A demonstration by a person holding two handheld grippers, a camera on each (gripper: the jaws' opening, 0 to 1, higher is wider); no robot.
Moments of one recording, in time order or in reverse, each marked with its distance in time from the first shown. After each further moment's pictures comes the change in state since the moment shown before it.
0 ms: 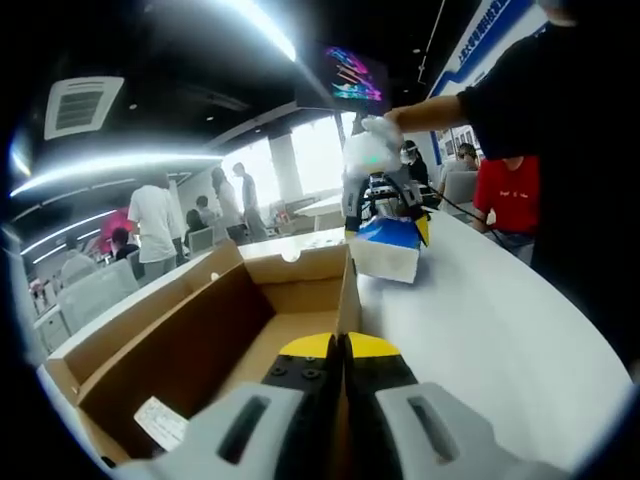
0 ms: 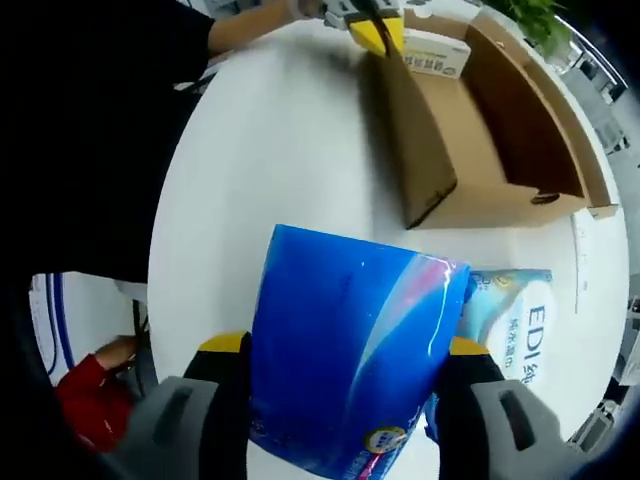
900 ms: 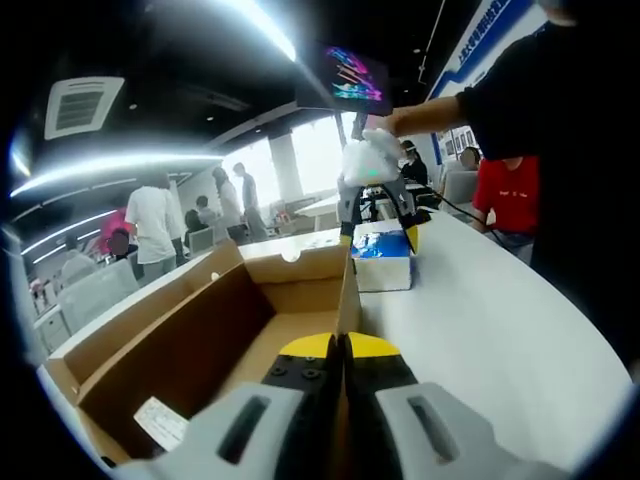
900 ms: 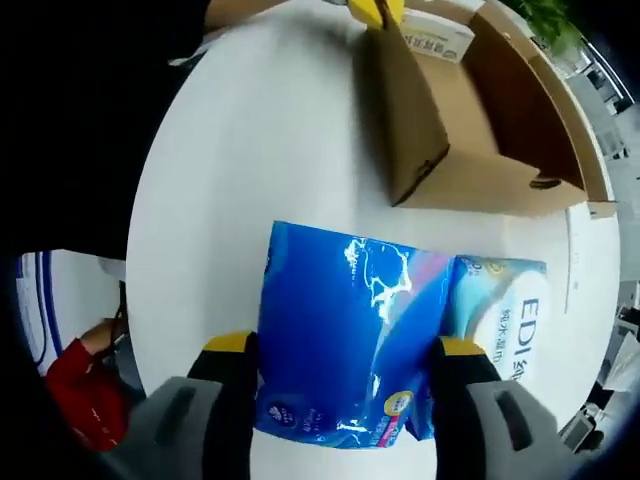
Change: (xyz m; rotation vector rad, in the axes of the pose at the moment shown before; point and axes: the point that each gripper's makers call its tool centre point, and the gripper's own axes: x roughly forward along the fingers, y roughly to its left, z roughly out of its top) left arm 0.001 -0.002 0.003 0.001 -0.001 0.000; right arm 0.000 -0.016 -0.017 -0.039 0.068 -0.061
